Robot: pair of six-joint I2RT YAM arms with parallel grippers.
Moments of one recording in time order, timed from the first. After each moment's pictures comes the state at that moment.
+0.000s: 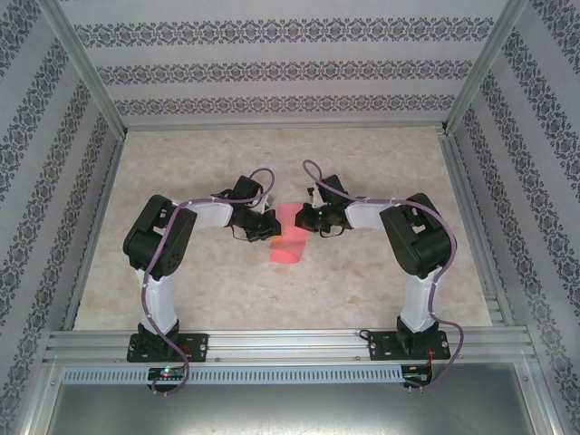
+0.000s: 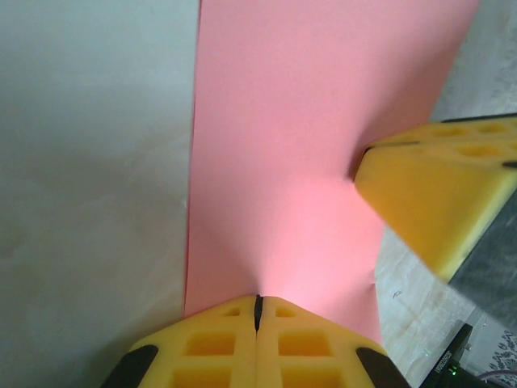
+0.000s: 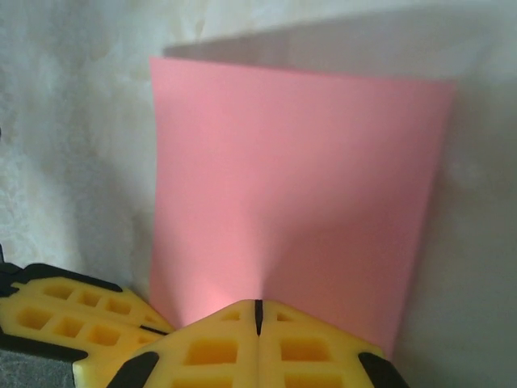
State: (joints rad) left arm -0.43 1.98 1.09 -0.26 0.61 -0.64; right arm 0.44 1.94 1.02 -0.04 -0.49 0.67
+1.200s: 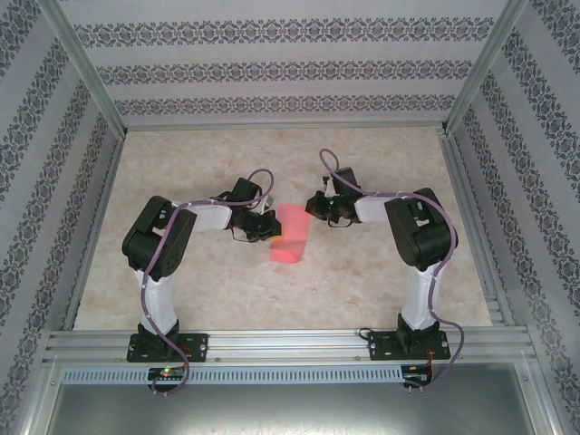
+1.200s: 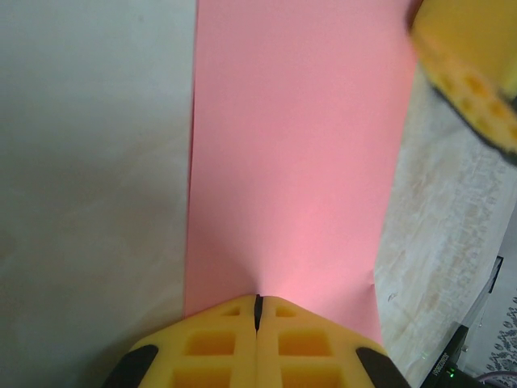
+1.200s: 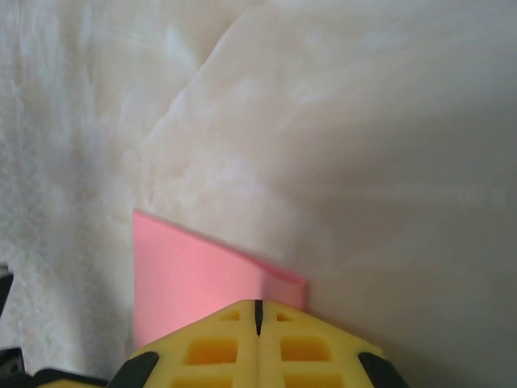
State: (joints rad) left arm -0.43 1.98 1.06 -0.19 0.61 -0.66; right arm 0.33 1.99 1.05 0.08 -0.47 0.73
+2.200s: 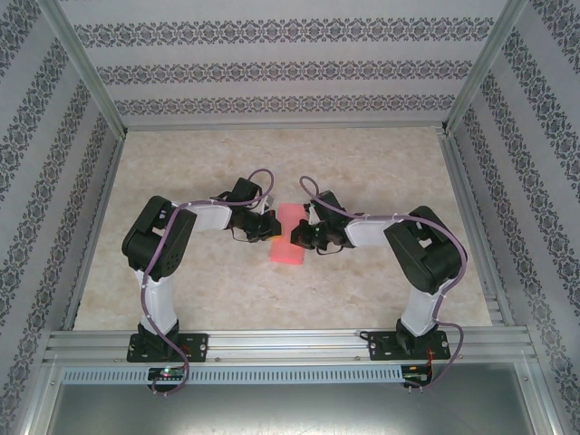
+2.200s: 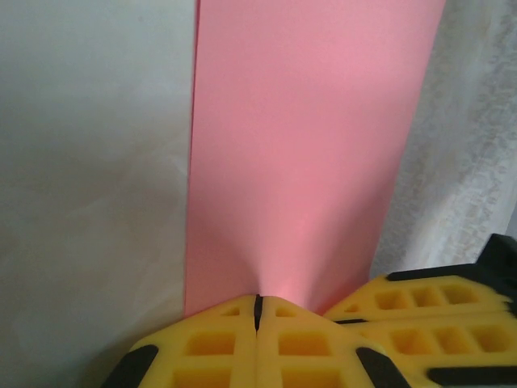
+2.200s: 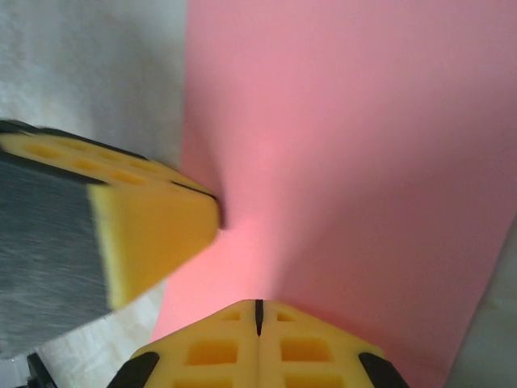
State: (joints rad) left arm -0.43 1.97 1.06 -0.19 0.61 -0.66; right arm 0.57 1.82 0.86 0.01 -0.49 0.80
